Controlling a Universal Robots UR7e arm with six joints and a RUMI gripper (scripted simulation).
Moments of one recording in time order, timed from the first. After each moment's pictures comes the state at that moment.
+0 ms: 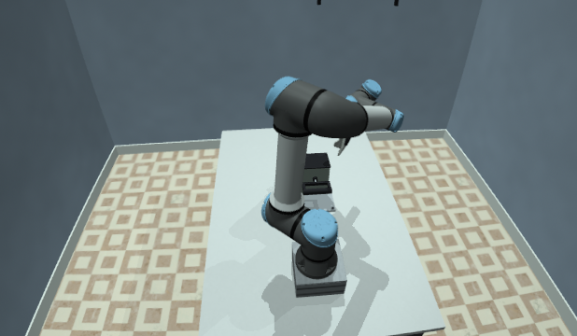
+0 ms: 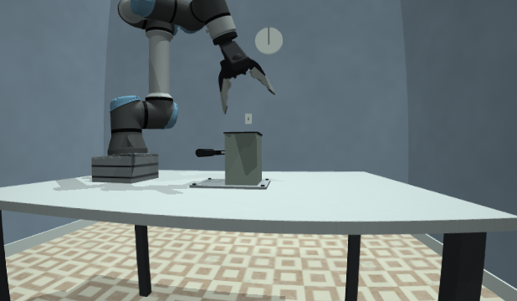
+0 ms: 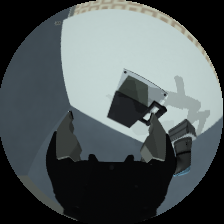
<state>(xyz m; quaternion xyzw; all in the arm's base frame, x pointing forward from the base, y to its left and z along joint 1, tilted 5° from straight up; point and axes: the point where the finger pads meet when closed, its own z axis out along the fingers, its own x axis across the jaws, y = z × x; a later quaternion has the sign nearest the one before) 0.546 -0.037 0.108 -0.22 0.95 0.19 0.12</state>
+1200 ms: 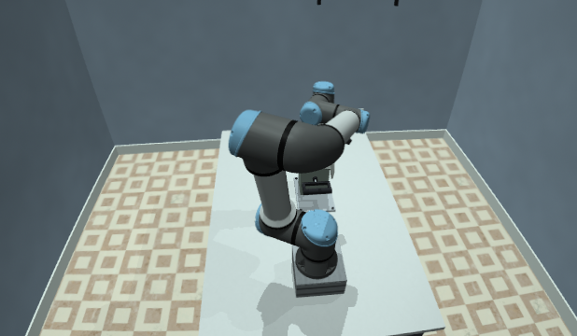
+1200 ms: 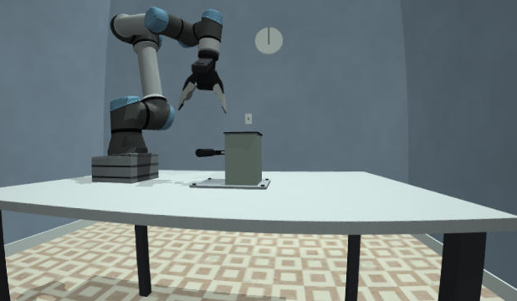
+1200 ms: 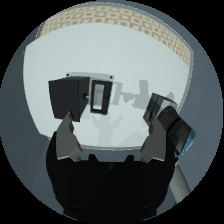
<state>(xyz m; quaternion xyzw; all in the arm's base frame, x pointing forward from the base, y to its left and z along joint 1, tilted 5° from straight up) 0.365 -0.014 0.115 -0.17 0.98 -0.01 -0.08</state>
